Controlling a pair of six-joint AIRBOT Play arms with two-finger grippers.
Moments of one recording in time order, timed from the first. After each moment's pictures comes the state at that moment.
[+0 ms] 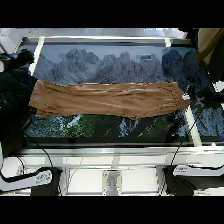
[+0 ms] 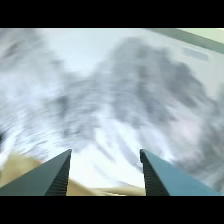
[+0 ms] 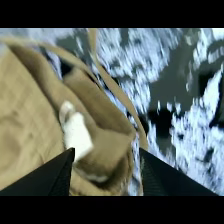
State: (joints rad) left arm 0.15 -1.34 1.45 1.33 -0.62 -1.45; right arm -0.68 -1.48 1.21 -1.08 0.94 1.46
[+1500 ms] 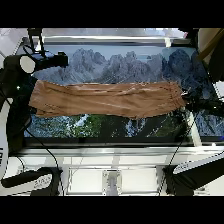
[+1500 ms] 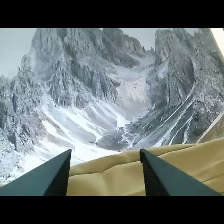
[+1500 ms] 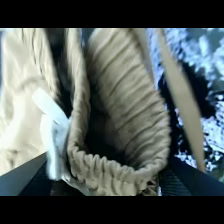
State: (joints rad) left arm -0.12 -1.32 1.45 1.42 -0.70 -1.42; right arm -0.76 -1.80 1.24 -0.54 1.13 1.03
